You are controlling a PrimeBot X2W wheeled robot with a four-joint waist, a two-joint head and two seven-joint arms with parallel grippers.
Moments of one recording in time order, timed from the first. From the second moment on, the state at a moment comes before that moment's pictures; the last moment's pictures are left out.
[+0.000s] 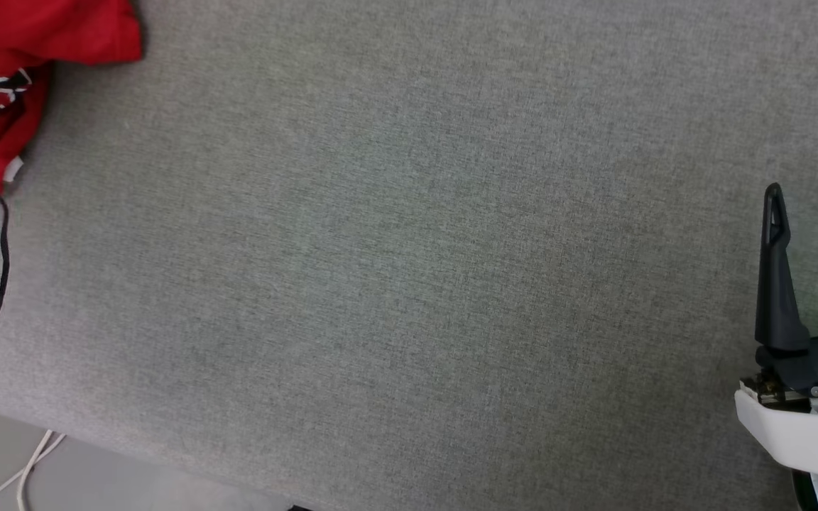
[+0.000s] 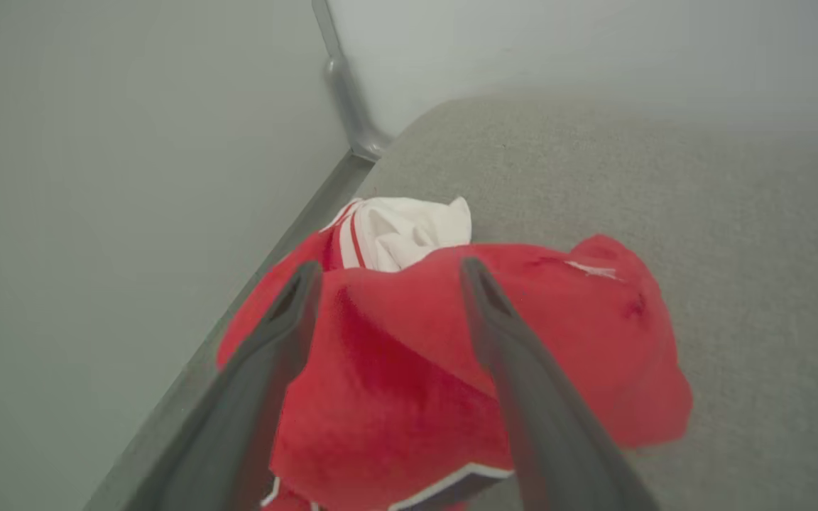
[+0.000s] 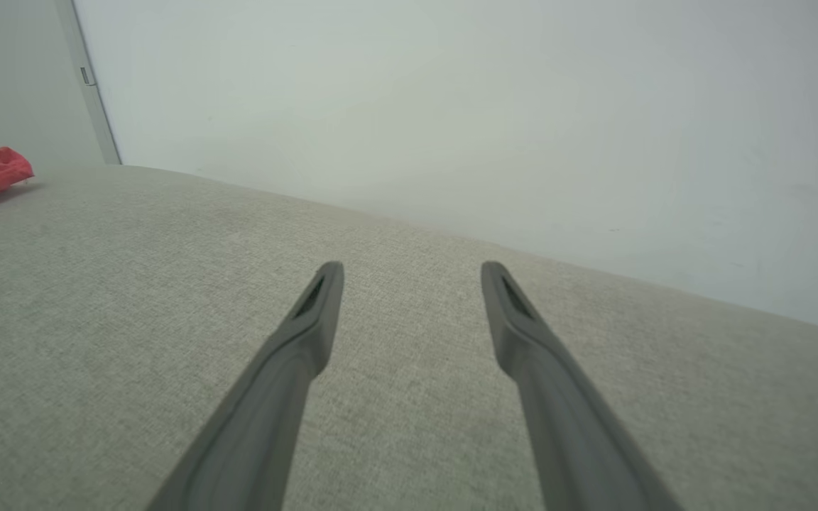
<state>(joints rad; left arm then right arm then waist) -1.08 0.53 0.02 0.87 -0.48 -0.13 0.20 -0.09 -0.05 -0.08 -0.38 -0.17 0.13 -0.26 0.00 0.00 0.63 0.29</state>
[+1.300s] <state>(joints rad) -1.11 0.85 -0.41 0.54 -1.03 -0.13 0.52 -0.10 -0.05 -0.02 -0.32 -0.10 0.13 -0.26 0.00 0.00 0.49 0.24</state>
